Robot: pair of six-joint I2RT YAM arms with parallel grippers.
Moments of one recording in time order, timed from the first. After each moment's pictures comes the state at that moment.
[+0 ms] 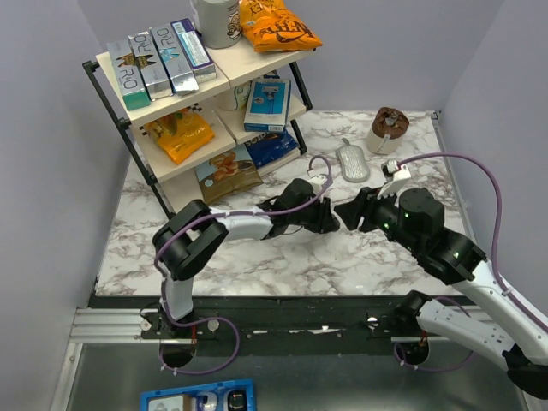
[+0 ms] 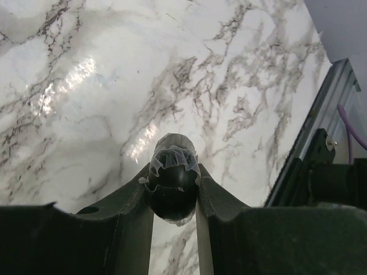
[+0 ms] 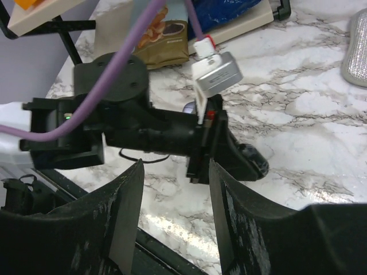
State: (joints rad) left arm -0.88 1.82 1.01 0.32 0.32 -0.57; right arm 0.75 0.76 0.93 -0.48 0.15 0.44
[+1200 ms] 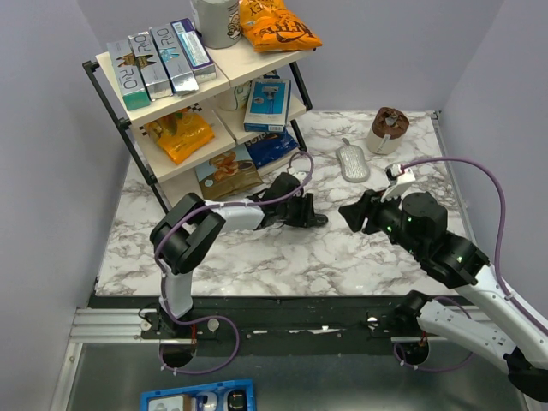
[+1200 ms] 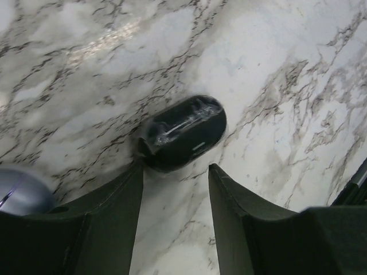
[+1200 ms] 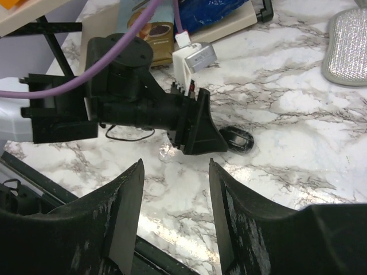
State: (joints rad) left arm -0.76 1.91 1.07 0.14 0.26 -0.56; right arm 0.75 0.71 0.90 -0.50 0.19 0.42
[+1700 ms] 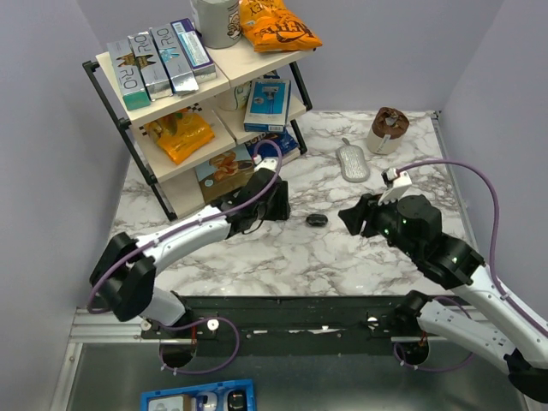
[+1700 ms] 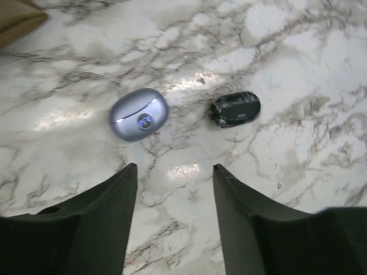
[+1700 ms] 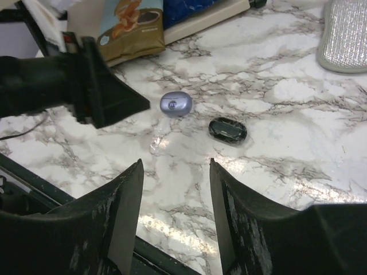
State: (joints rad) left arm -0.78 1.46 1.00 -0.25 -0.12 -0.59; right arm 0.75 0.71 0.86 -0.49 0.20 0.42
